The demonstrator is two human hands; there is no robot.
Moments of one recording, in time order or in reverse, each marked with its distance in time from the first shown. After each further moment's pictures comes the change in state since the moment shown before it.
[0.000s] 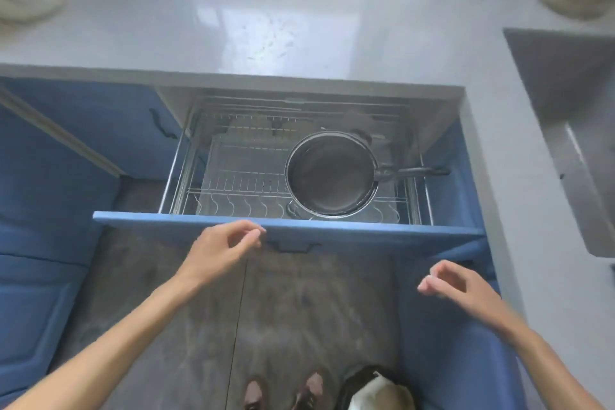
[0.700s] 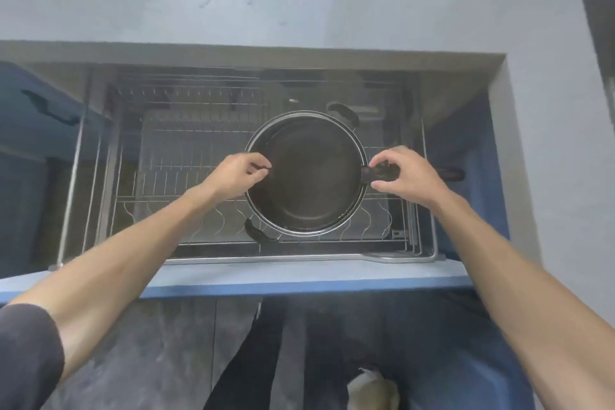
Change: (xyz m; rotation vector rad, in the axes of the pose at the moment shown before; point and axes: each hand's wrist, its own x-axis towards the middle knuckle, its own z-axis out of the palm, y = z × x) left_hand 0.307 -0.029 0.075 0.288 -0.259 0.013; right_hand 0.303 -0.019 -0.064 -0.511 0.059 -0.132
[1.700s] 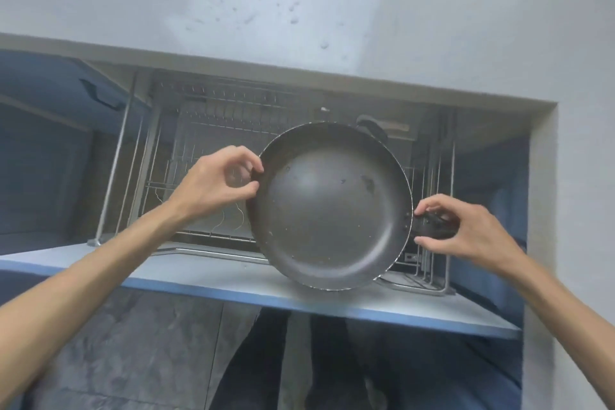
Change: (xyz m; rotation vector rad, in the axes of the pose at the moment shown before) left_hand -0.089 0.038 -0.082 -0.187 0.223 0.012; right_hand -0.051 -0.021 -0.057 0.073 -0.120 0.022
